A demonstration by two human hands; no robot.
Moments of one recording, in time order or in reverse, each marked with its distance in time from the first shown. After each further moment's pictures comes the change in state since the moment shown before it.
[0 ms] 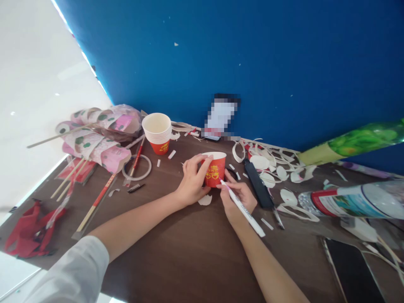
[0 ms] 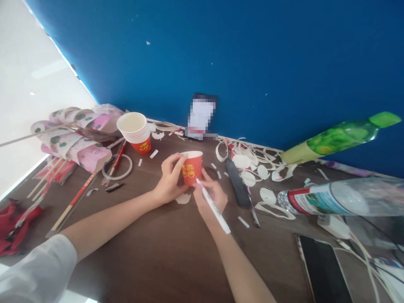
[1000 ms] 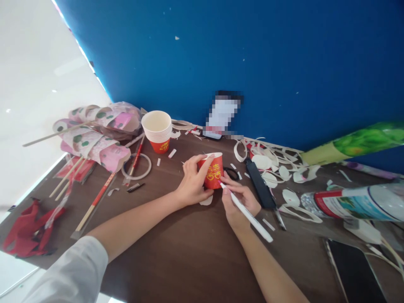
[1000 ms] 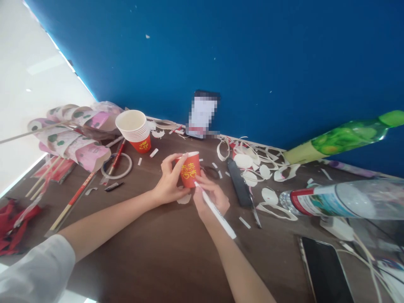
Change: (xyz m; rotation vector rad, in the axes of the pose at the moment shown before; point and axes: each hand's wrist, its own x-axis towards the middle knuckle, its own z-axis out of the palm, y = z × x) left_hand 0.002 0.006 -0.007 -0.057 -0.053 -0.057; right_hand 0.001 -0.005 -0.004 0.053 -0.064 -0.090
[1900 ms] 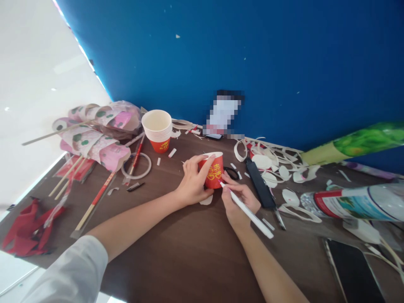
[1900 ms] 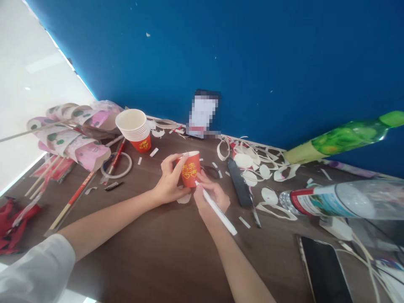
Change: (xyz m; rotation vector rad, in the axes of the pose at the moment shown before) left_hand -0.001 0.000 0.001 0.042 0.027 0.034; right_hand 0.000 0.001 0.000 -0.038 0.002 0.052
